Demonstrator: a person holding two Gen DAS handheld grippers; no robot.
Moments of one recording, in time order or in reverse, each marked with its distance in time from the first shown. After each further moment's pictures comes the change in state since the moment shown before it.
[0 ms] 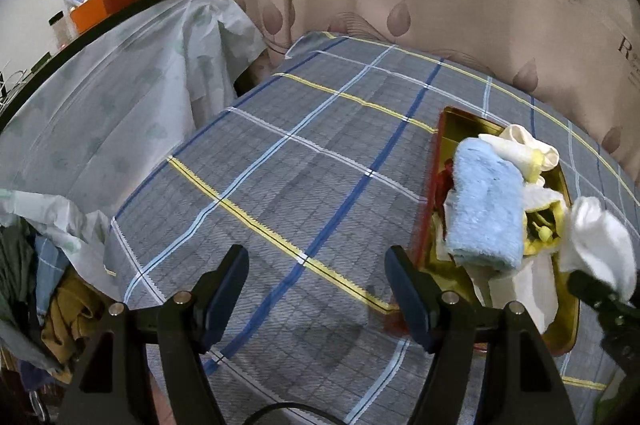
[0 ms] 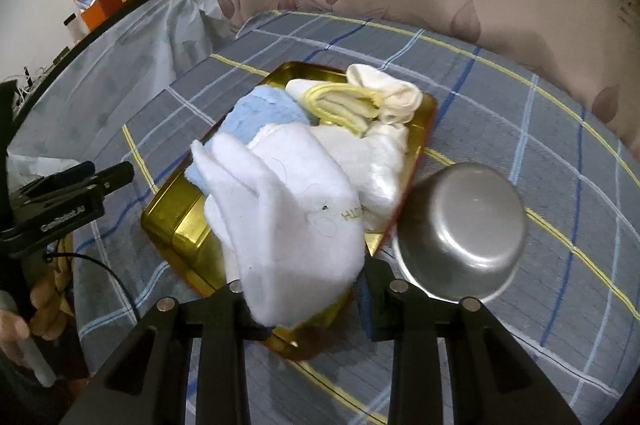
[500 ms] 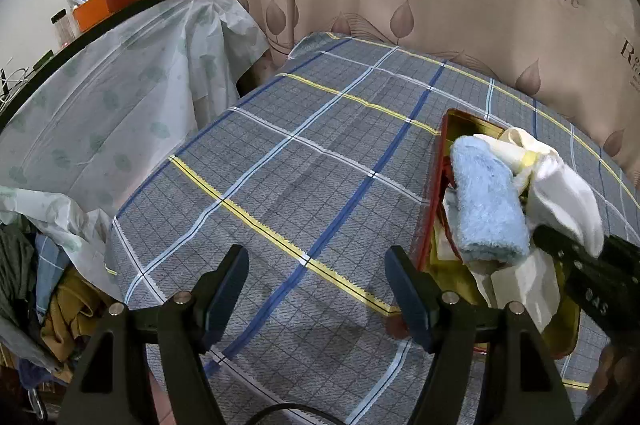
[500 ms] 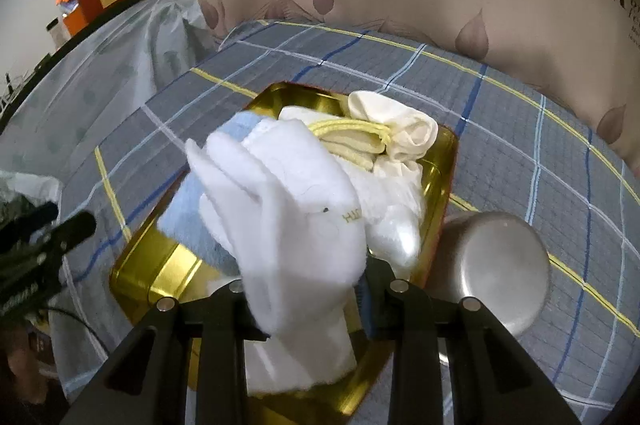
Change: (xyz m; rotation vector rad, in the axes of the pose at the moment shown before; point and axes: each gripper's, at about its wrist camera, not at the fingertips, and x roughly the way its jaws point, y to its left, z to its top) left arm 0.000 0.002 0.000 -0.006 -0.003 0.000; right arm 0.035 0.009 0.031 0.012 -0.049 -0.064
